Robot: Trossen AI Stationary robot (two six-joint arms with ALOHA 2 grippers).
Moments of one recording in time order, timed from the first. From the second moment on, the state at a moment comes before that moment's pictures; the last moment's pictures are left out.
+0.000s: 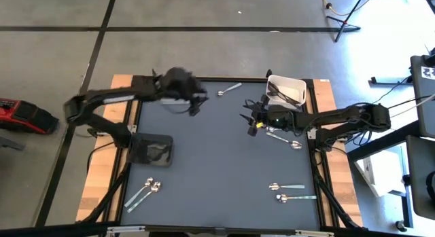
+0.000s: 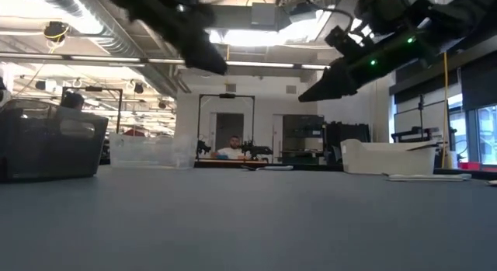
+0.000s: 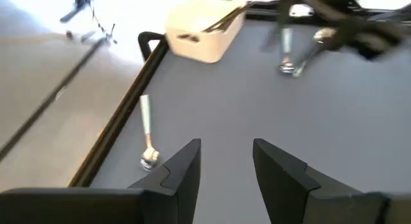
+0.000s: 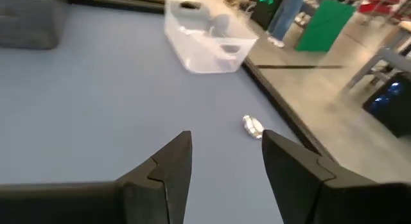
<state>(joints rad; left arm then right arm) 0.43 1.31 0.97 -0.20 0.09 0.13 -0.16 1.30 0.52 0.42 0.30 -0.18</state>
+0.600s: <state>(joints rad) 0.17 0.88 0.40 0.19 0.08 0.03 -0.40 1.68 0.85 0.24 0.04 -0.24</state>
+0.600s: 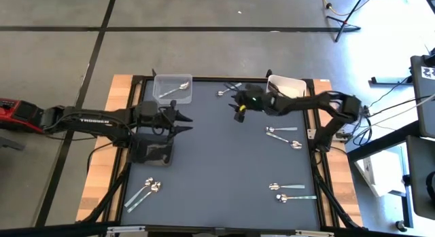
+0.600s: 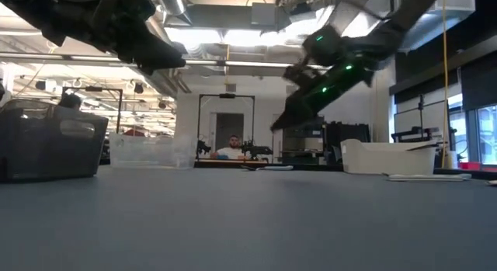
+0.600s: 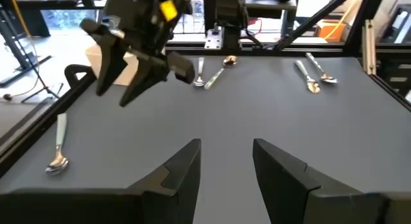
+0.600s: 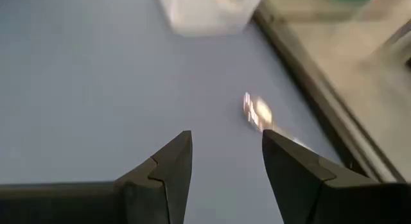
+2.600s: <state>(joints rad) 0.18 0.90 0.40 0.43 -0.14 0.03 -0.73 2.20 1.52 -0.38 -0.31 -0.62</state>
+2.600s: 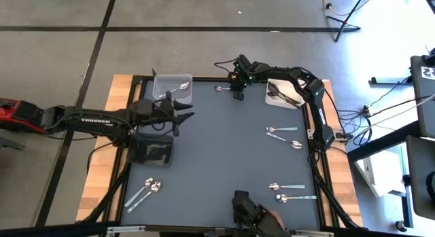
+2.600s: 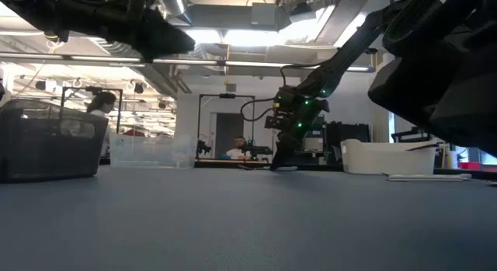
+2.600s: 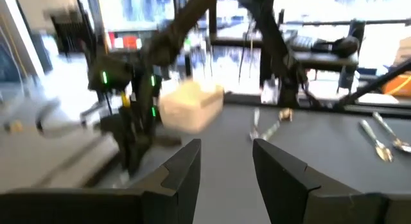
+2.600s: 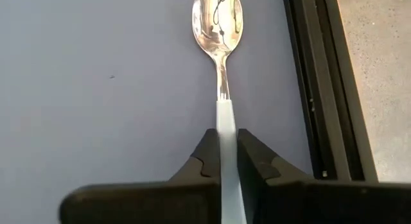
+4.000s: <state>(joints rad) 0.17 0.90 0.40 0.44 -0.17 0.01 -0.27 1.80 1.02 -0.18 -0.04 -0.50</state>
